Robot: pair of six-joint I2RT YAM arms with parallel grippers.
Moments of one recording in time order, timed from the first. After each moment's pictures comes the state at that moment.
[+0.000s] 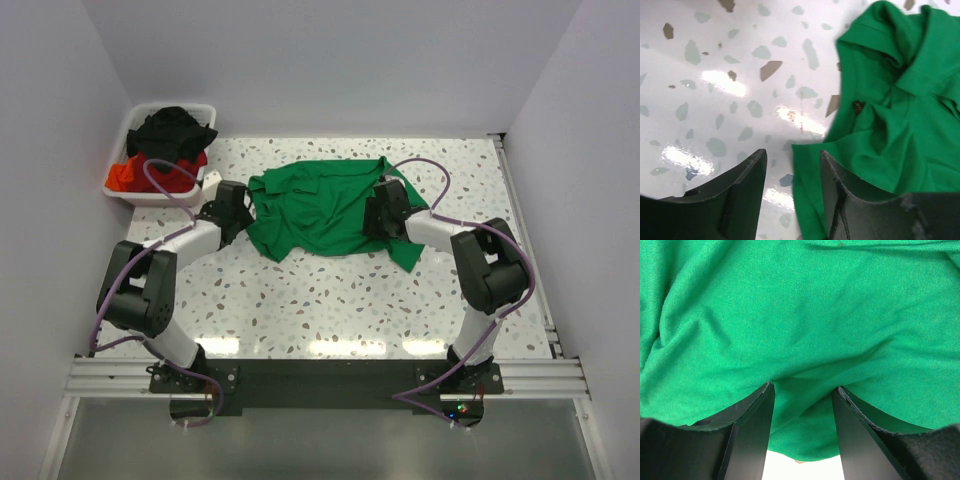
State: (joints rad) left arm -0.29 1.63 0.92 -0.07 -0.43 -0.68; right arm 0.42 1.83 1.07 -0.13 0.13 0.46
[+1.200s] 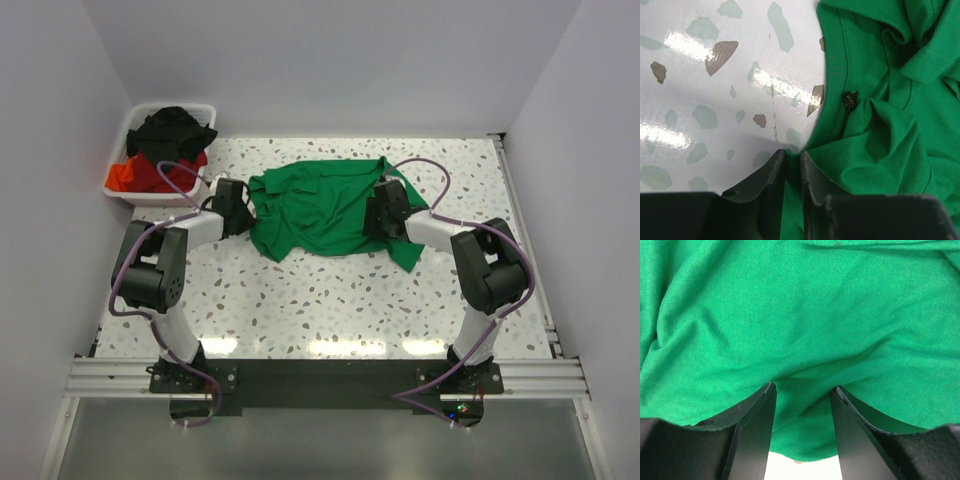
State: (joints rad) left arm -0.20 1.80 0.98 -0.04 -0.14 -0.69; right arm 0.42 1.83 1.07 -0.13 0.14 0.47
